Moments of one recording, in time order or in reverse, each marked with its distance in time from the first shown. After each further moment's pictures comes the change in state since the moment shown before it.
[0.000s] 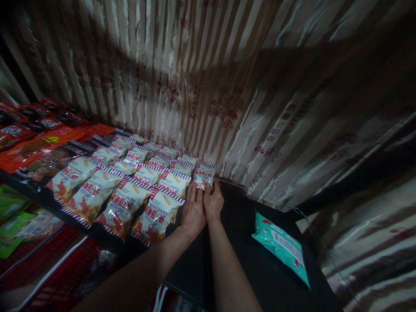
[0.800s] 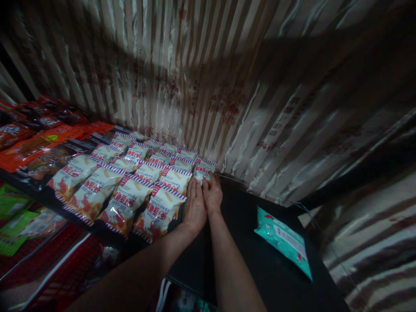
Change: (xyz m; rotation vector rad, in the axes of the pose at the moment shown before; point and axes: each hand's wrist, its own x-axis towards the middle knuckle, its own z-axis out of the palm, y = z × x) left_hand 0.000 0.000 -0.002 -0.027 0.037 -0.041; right_hand 0.005 0.004 0.013 0.065 -0.014 -0.179
